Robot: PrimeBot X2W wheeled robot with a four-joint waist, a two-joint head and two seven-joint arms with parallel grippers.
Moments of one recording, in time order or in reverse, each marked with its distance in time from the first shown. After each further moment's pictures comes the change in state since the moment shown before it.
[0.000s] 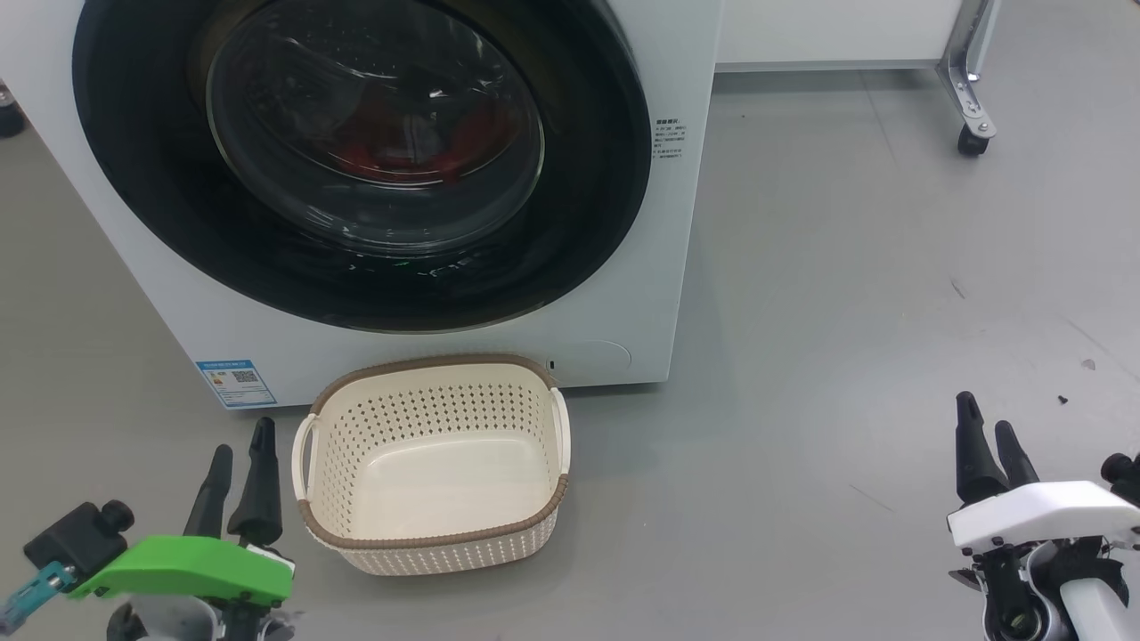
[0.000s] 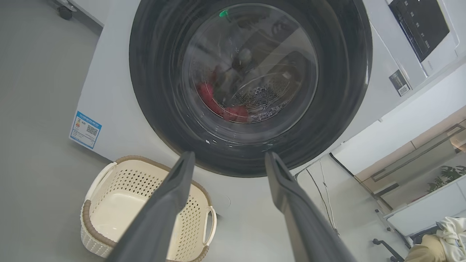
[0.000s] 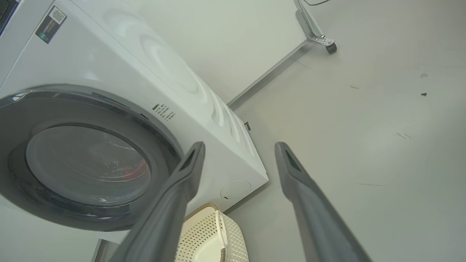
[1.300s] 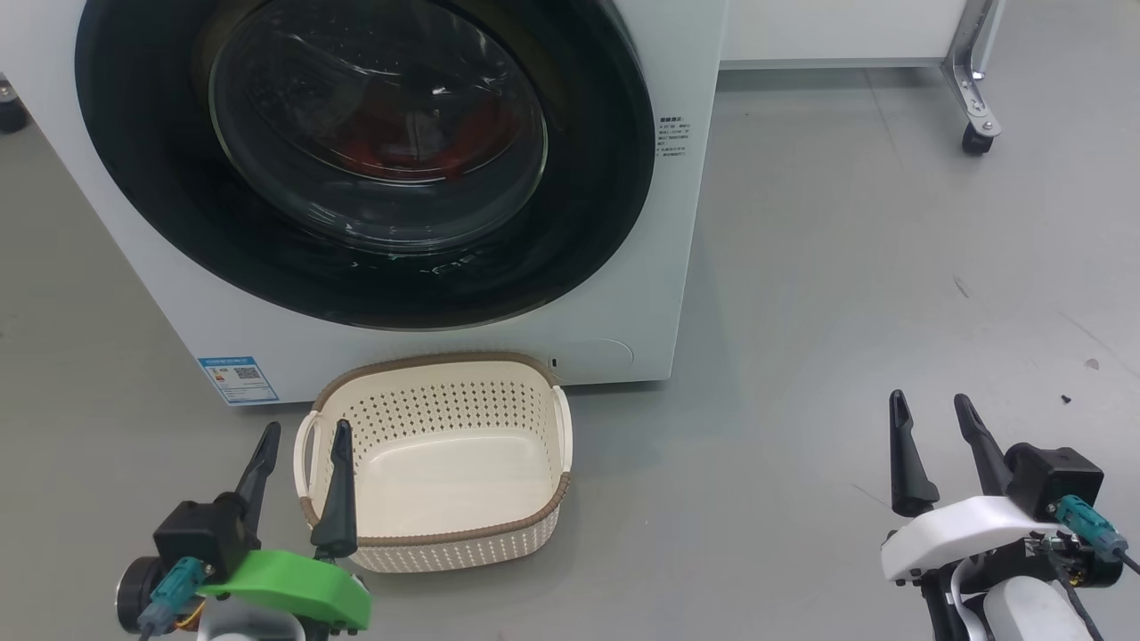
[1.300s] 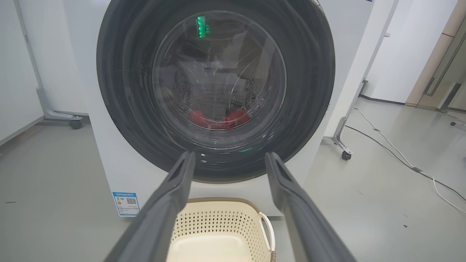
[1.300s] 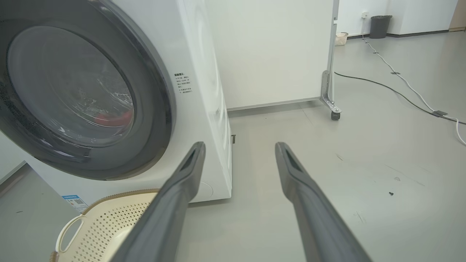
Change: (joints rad) left arm 0.000 -0.002 -0.134 -0.017 0.564 0.081 -0.133; right arm -0.007 0.003 0.118 0.011 -0.515 -0.044 -0.131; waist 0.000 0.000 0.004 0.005
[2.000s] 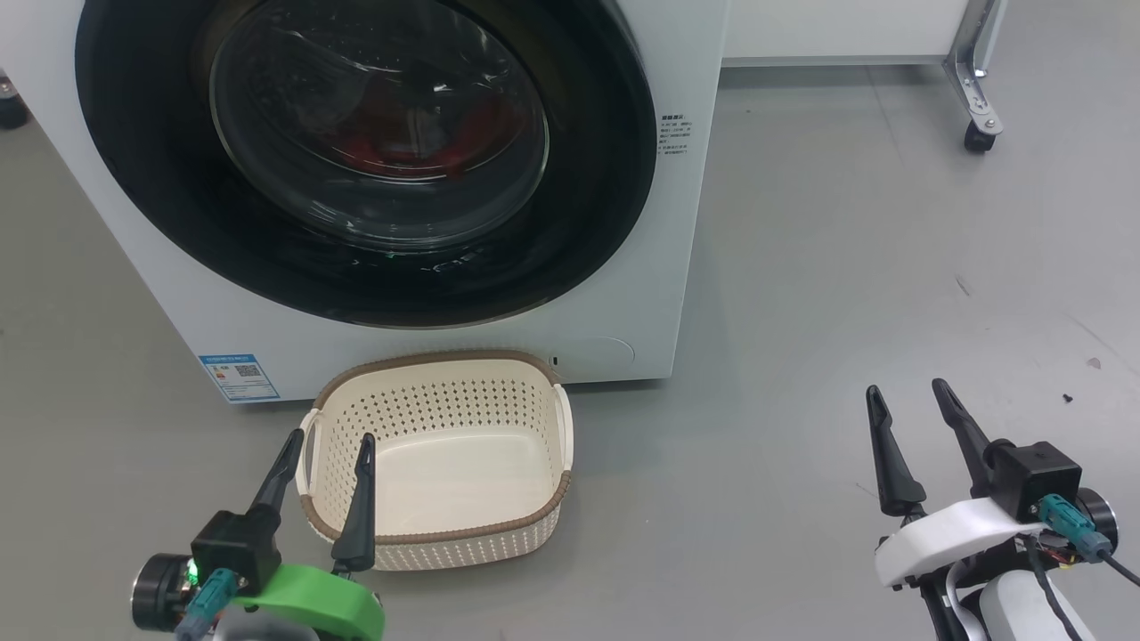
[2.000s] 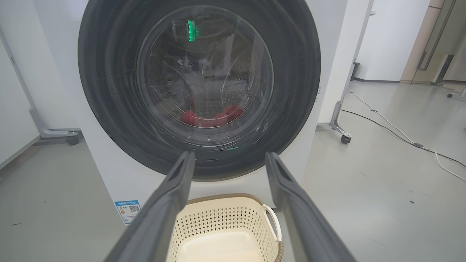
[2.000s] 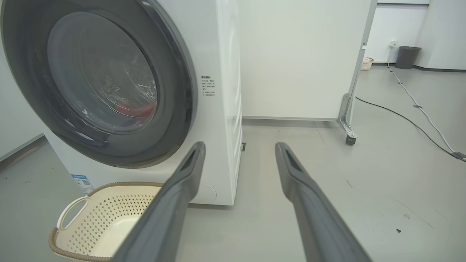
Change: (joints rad) left arm 0.000 -0.011 -0.015 0.040 0.138 0.027 -0.038; right arm -0.012 0.008 -0.018 0.007 -0.168 -0.008 -0.035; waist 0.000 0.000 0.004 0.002
